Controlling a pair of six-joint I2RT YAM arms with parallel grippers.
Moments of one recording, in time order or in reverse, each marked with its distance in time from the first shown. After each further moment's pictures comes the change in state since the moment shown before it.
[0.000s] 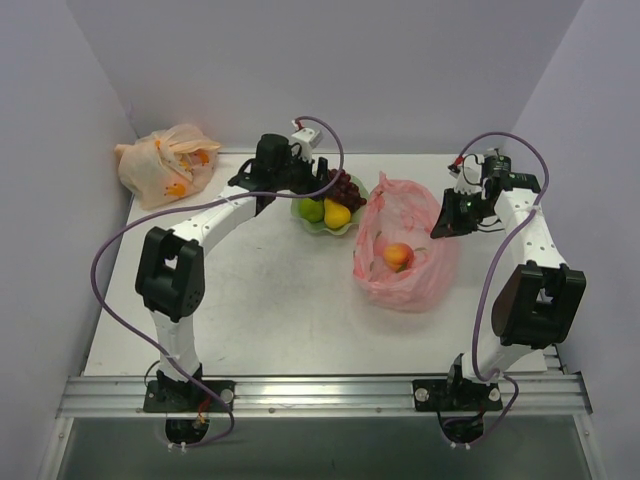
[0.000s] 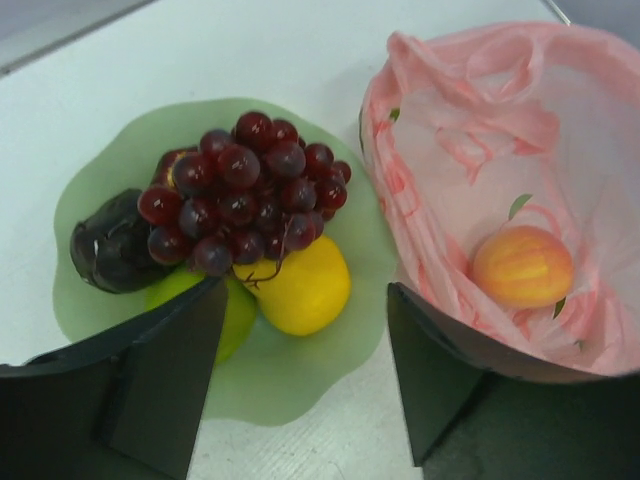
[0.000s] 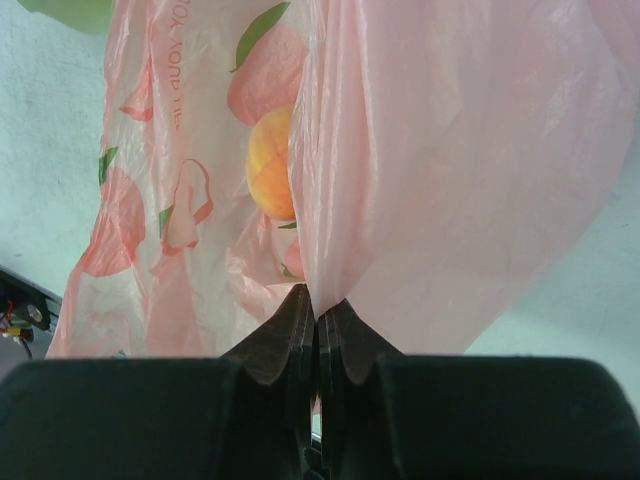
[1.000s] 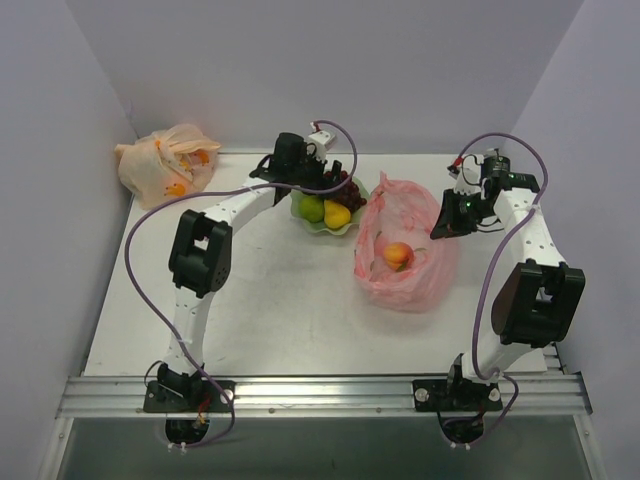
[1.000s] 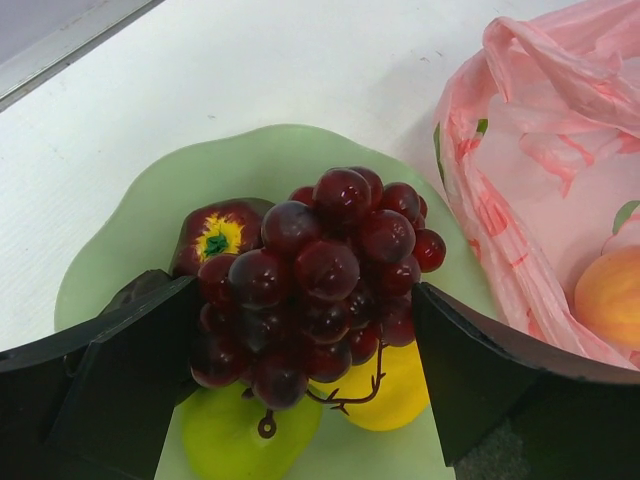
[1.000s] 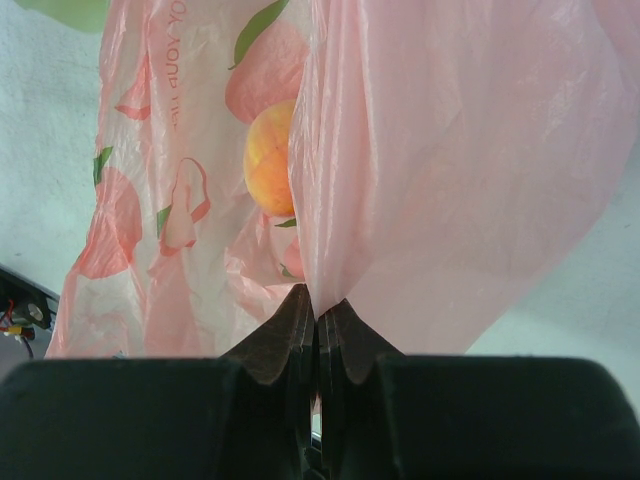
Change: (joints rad) left arm 0.002 0.304 0.250 -0.013 0.023 0.126; right arm 0.000 0.010 0.000 -0.001 0.000 0.000
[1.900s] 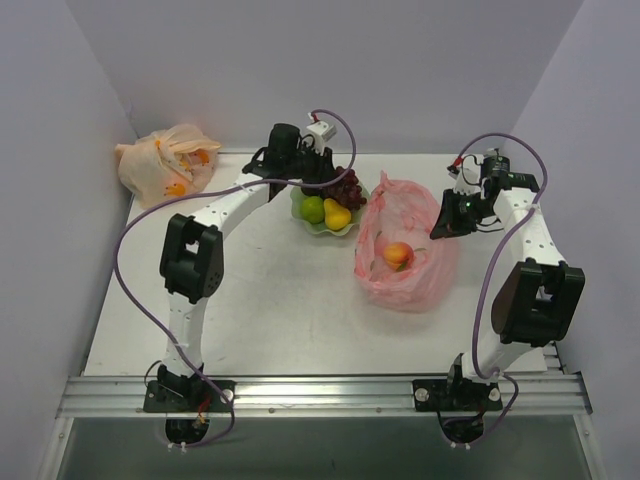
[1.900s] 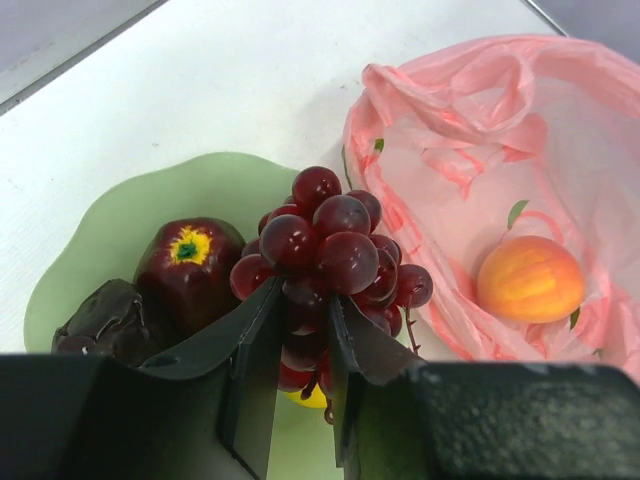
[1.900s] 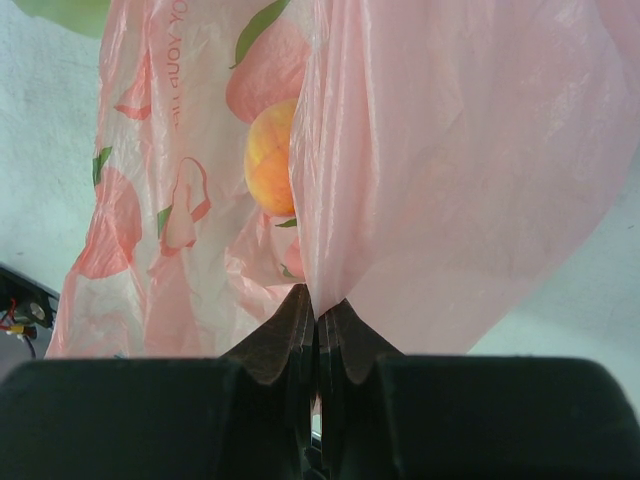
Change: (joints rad) left arm 0.001 -0.082 -0.002 -0.047 0.106 -0.051; right arm 0.000 0.005 0.000 0.000 -0.002 0.001
